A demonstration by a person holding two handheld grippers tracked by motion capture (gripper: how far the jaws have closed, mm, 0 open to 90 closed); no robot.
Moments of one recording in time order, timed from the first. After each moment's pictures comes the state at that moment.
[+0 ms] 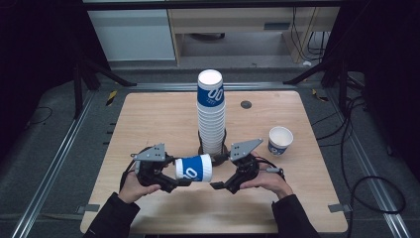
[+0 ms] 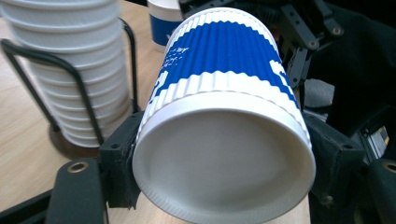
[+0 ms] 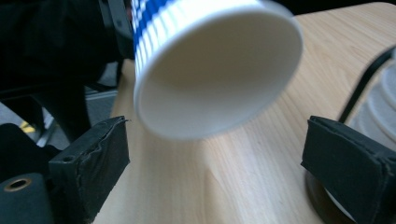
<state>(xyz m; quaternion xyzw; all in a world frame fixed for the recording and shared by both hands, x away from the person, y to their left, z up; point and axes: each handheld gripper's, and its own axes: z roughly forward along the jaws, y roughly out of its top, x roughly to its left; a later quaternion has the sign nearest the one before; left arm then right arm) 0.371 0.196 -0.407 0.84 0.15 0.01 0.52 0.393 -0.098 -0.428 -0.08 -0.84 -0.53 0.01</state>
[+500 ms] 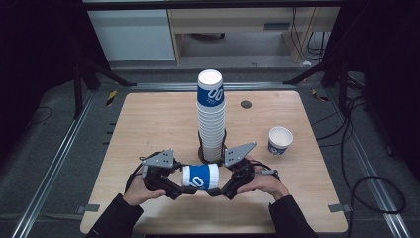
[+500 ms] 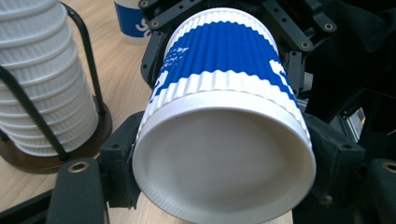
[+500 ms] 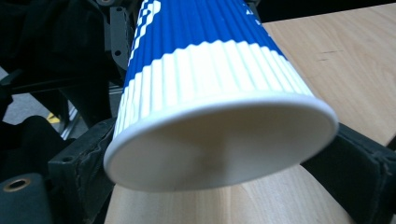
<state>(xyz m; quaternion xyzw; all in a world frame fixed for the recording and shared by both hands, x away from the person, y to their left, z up) 0.364 0.180 -0.412 0.85 0.12 -0.02 0.51 0.386 -0.084 -0.434 -0.05 -0.85 -0.53 0.05</state>
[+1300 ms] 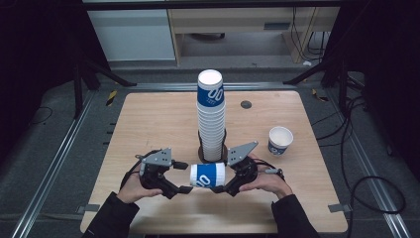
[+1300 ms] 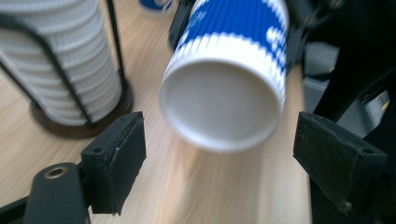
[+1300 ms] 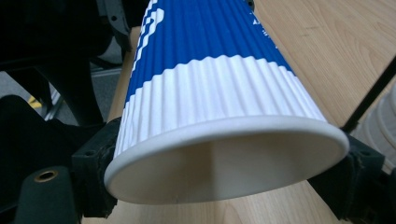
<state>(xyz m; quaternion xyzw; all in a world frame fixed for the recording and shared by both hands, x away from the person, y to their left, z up) 0.370 0.191 -0.414 0.88 0.14 0.00 0.45 0.391 -0.095 -0.437 -0.06 -0.87 -0.49 0.02</state>
